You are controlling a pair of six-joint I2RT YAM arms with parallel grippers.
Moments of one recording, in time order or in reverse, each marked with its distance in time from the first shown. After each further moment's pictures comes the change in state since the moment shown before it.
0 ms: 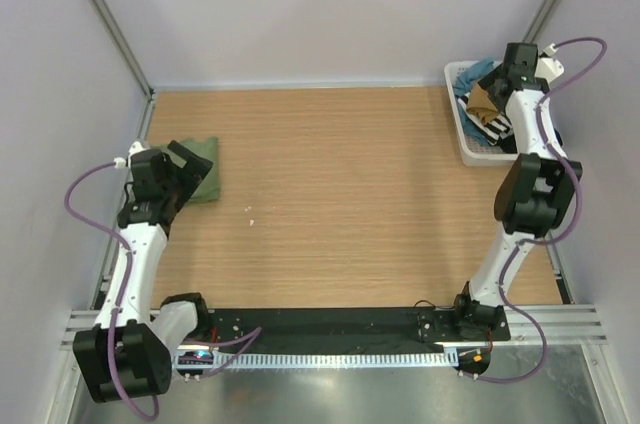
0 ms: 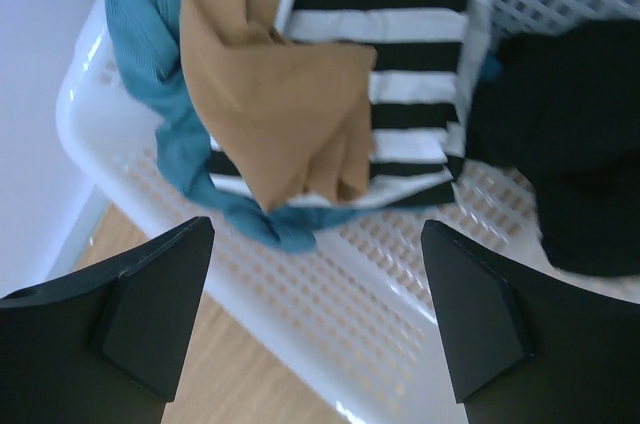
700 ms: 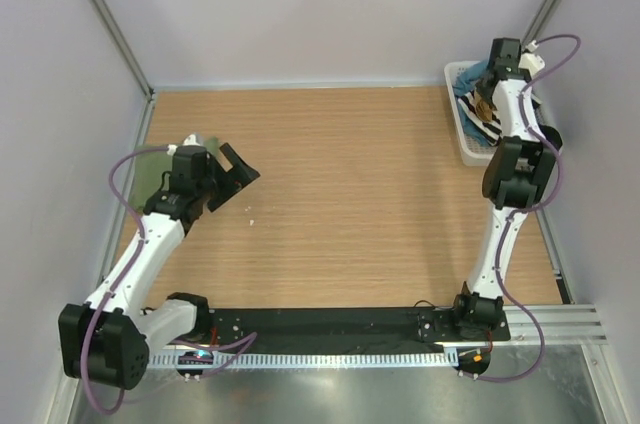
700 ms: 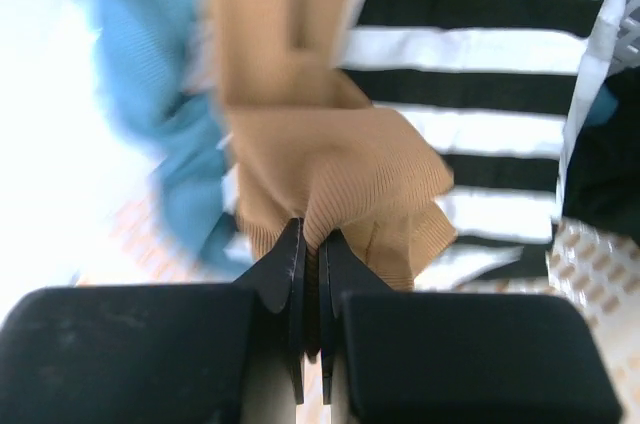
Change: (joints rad) left arm -0.317 0.079 0.035 -0.027 0.058 0.012; right arm 0.008 0.443 0.457 -0.085 0.004 0.037
